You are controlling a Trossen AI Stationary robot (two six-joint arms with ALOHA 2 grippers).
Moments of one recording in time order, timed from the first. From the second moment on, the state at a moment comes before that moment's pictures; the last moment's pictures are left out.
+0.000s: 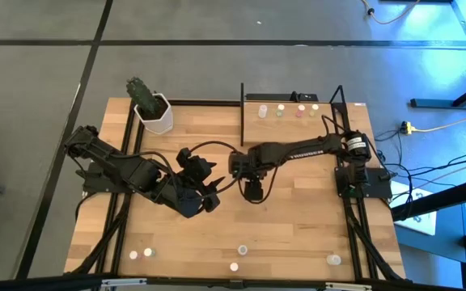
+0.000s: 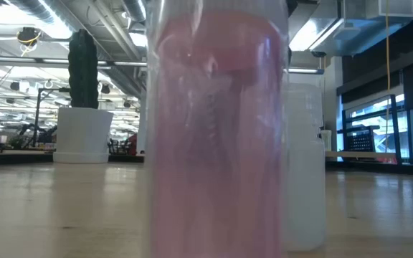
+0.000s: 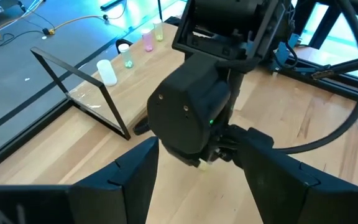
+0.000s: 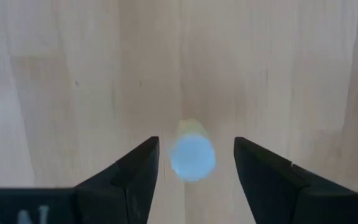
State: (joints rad) left arm -0.48 1.56 1.63 -0.96 -0.87 -0.79; right arm 0.04 1.98 1.56 -0.97 0.00 0.10
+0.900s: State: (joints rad) left arm -0.48 1.56 1.63 -0.96 -0.87 -0.79; right arm 0.04 1.98 1.48 -0.89 -0.03 0.07
